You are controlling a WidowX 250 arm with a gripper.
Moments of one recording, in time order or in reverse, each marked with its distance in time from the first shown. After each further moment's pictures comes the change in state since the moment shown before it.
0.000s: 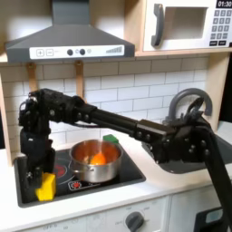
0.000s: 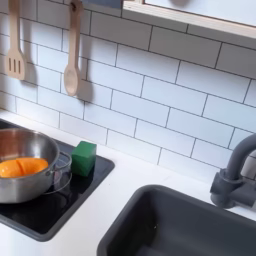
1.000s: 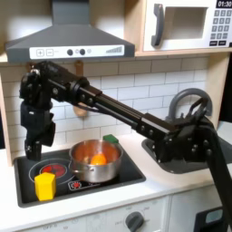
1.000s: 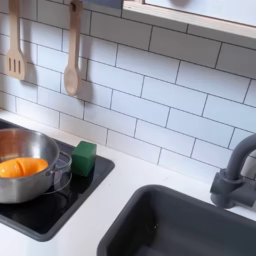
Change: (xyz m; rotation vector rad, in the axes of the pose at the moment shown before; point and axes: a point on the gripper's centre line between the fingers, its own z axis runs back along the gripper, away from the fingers) arm 0.007 -0.010 0.054 -0.095 -0.084 -0.006
